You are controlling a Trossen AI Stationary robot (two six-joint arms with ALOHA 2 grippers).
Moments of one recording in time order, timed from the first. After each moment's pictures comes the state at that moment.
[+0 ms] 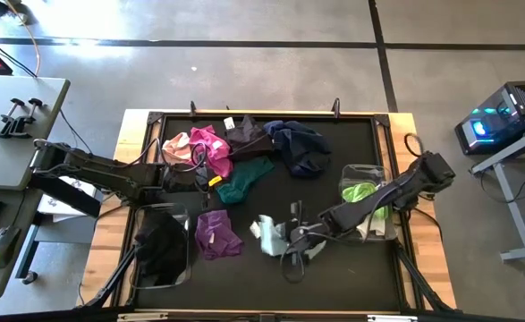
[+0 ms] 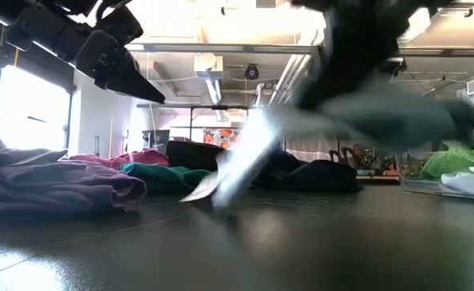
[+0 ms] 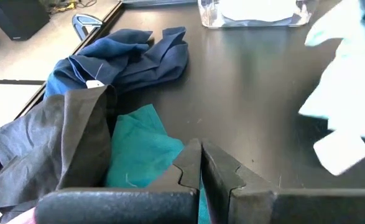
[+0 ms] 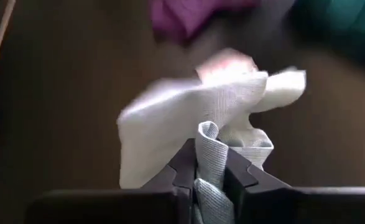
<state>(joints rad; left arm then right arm) -0.05 1.02 0.45 0.07 -0.30 0.03 0.45 1.71 1.13 -0.34 0.28 0.32</state>
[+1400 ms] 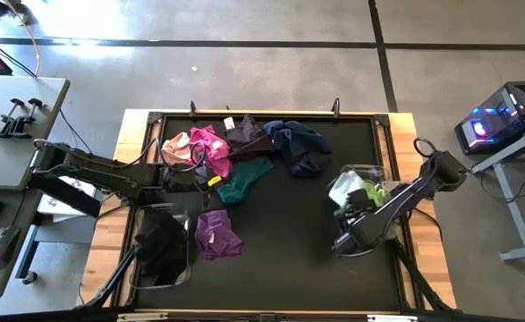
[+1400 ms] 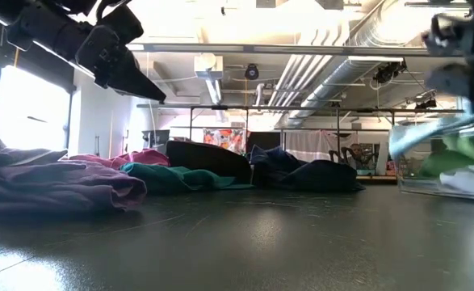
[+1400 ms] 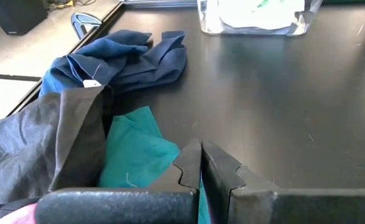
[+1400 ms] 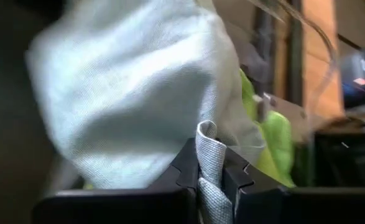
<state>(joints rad) -0.06 1.02 0.45 0.08 -0.29 -0.01 0.63 1.61 1.00 -1.57 0.37 1.99</state>
